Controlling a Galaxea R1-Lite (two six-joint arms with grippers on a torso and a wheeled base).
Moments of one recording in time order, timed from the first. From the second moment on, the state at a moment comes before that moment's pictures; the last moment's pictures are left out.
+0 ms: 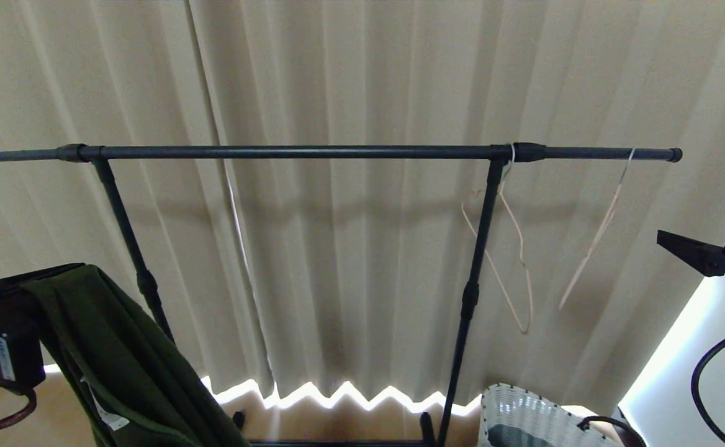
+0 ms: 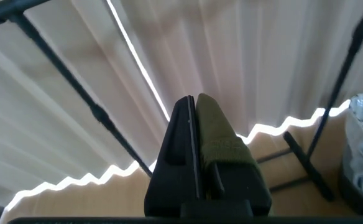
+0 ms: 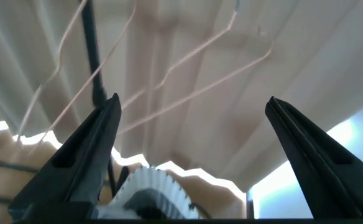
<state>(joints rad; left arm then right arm) -0.38 0.96 -0.63 -0.09 0.20 0.24 -0.17 1.25 -0.68 -0.32 0.18 -0.19</state>
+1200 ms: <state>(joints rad) -0.34 0.95 -0.55 -0.27 -0.02 0.08 -0.17 1.31 -0.64 -0.34 0.14 -0.18</state>
